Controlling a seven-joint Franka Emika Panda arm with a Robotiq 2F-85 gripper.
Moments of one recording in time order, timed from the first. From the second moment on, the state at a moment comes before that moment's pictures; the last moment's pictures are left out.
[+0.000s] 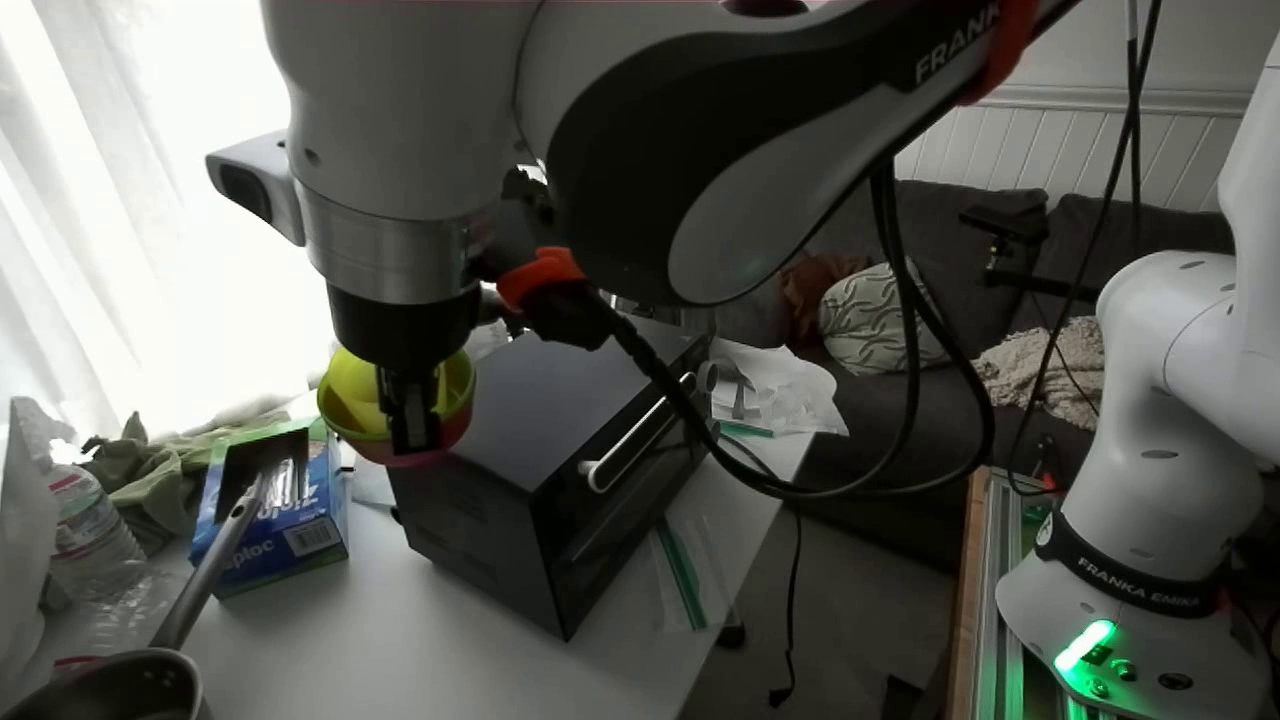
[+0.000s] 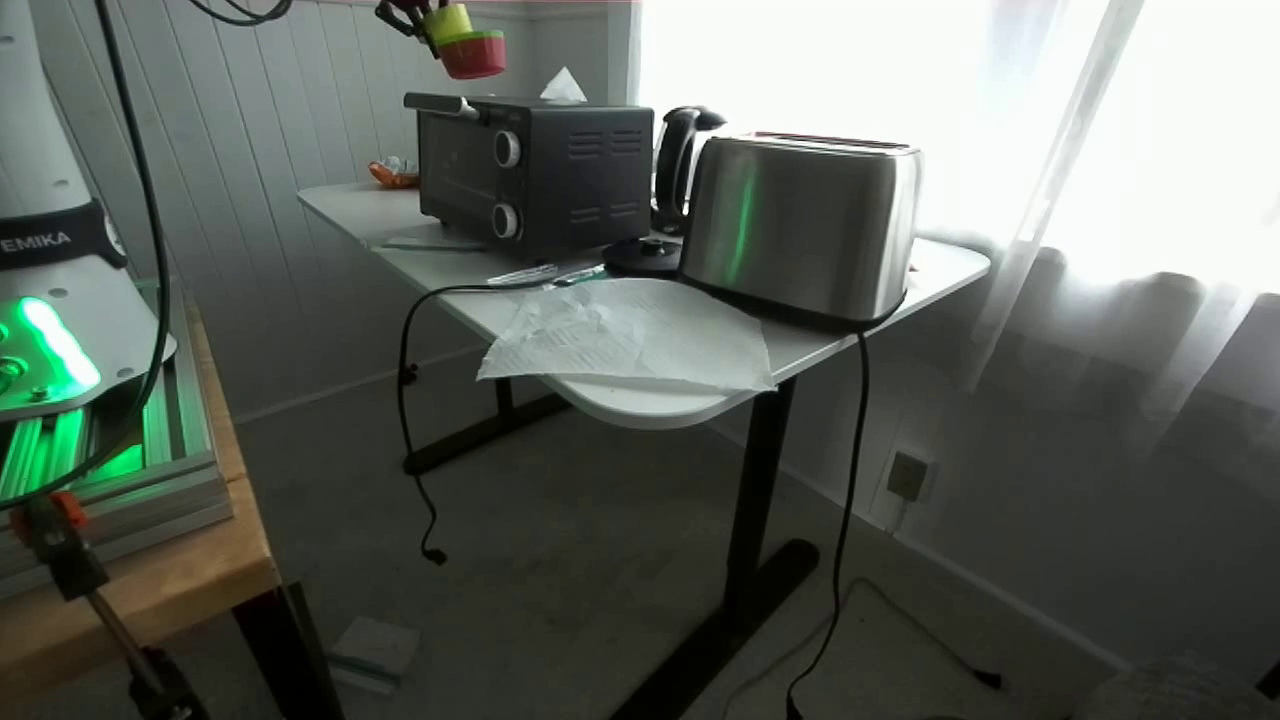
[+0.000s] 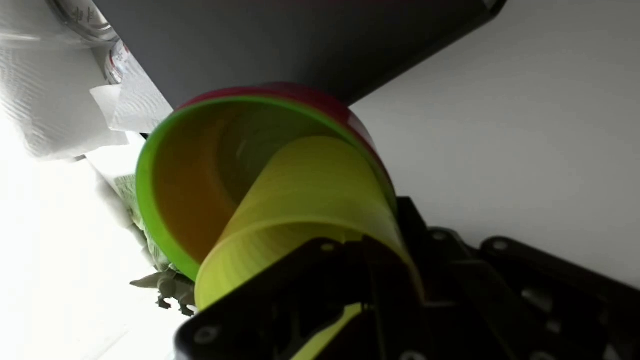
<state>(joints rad) 0.40 0.11 0.33 -1.98 -0.52 2.29 0.05</state>
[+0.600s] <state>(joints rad) 0.36 0.11 0.30 -1.99 -0.50 2.30 0.05</state>
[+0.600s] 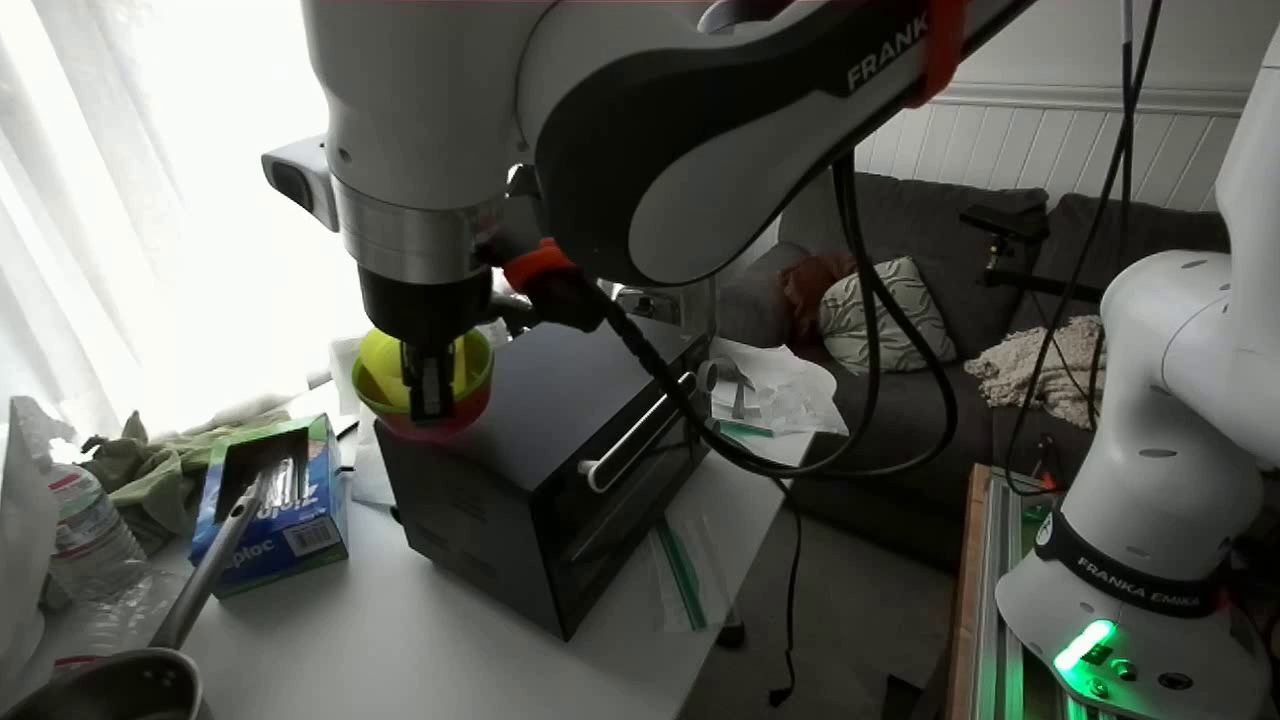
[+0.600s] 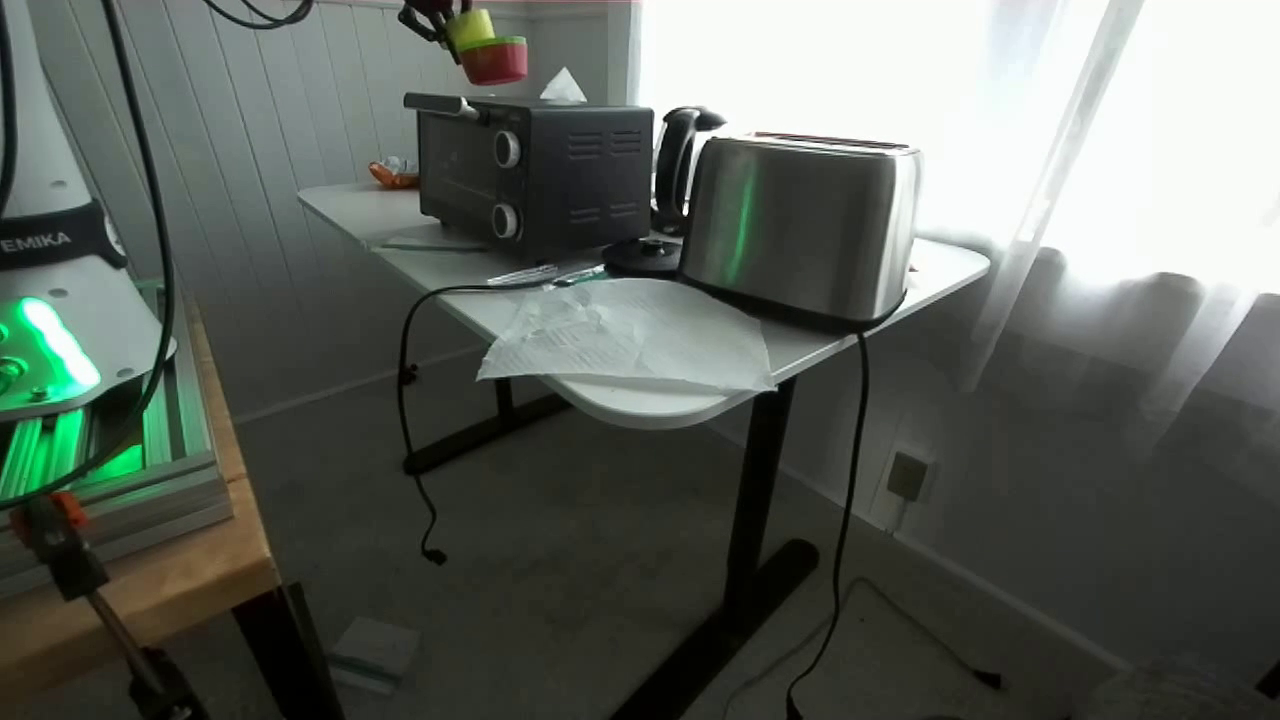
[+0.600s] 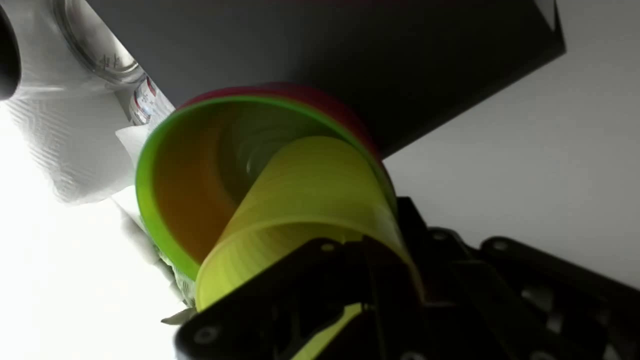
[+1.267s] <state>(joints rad) 0.32 0.13 0.28 -1.99 -0.38 2.30 0.01</state>
